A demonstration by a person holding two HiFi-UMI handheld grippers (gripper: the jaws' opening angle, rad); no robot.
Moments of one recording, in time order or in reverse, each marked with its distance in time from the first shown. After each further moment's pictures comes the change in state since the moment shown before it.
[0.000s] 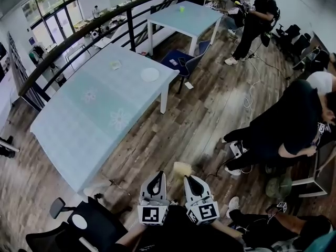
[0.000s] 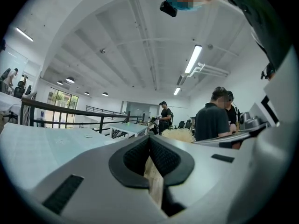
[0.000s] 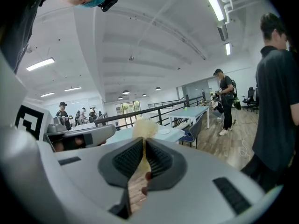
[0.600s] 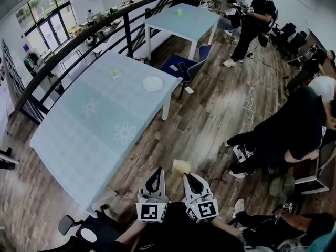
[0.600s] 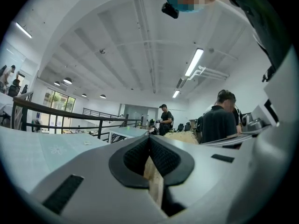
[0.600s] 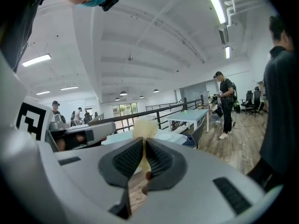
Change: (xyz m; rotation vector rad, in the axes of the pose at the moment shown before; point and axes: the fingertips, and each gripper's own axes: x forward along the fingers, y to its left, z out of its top) left arm 0.062 0.093 0.032 0.003 -0.031 -0.036; right arm 0.101 0.021 0.032 -0.009 -0.027 -0.043
